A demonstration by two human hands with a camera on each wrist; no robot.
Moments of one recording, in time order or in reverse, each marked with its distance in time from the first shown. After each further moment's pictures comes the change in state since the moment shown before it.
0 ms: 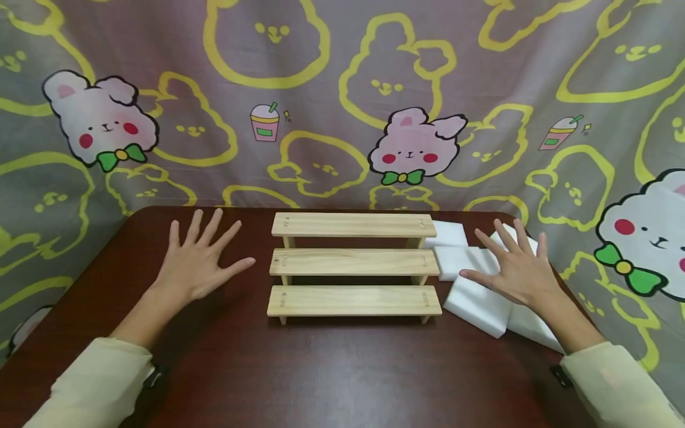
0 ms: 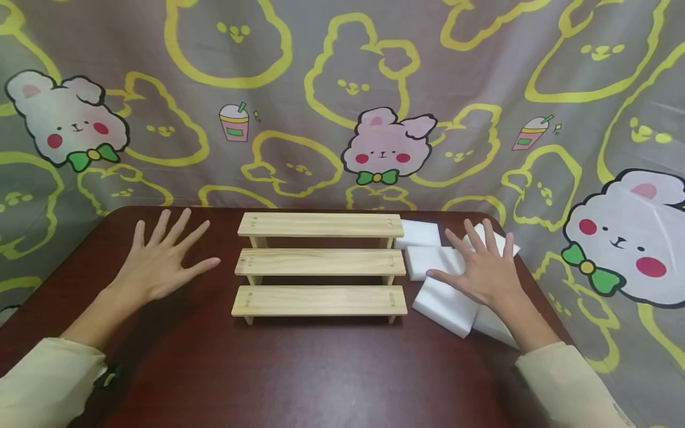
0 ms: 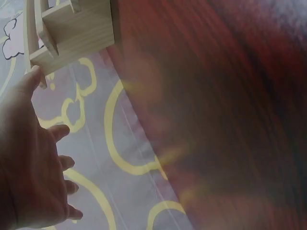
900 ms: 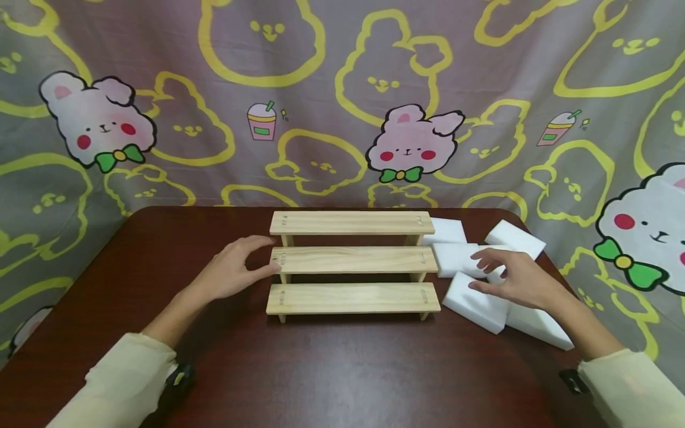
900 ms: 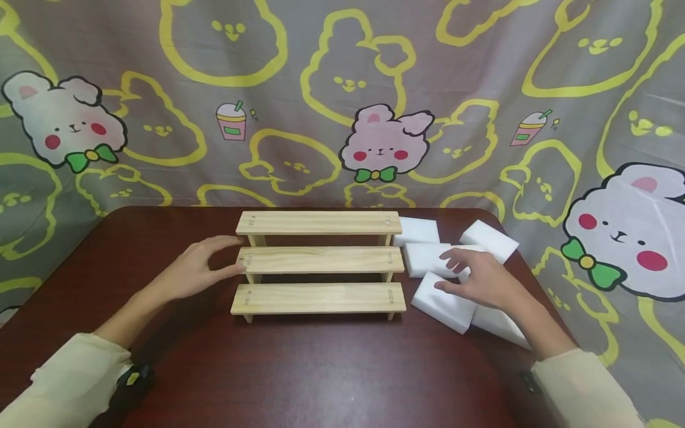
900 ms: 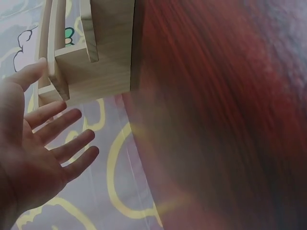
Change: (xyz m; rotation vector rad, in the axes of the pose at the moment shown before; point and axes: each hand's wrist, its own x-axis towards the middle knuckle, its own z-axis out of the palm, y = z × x) left_hand 0.012 0.041 0.011 -0.497 -0.050 0.153; right_hand -0.010 0.002 -0.010 0.385 -0.071 -0.169
